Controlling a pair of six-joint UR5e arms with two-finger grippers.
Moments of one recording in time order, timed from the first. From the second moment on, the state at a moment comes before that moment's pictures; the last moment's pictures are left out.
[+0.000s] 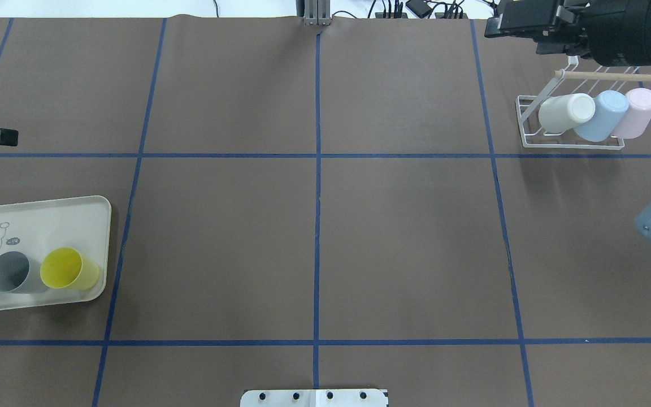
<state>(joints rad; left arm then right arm) -1.15 -1.48 -2.19 -2.11 -2.22 -0.77 1.00 -1.24 2.22 -1.24 1.92 1.18</state>
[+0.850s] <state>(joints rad) -1.30 -1.47 -2.18 -1.99 -2.31 -0.54 1.00 -1.21 2.22 -1.24 1.95 1.23</state>
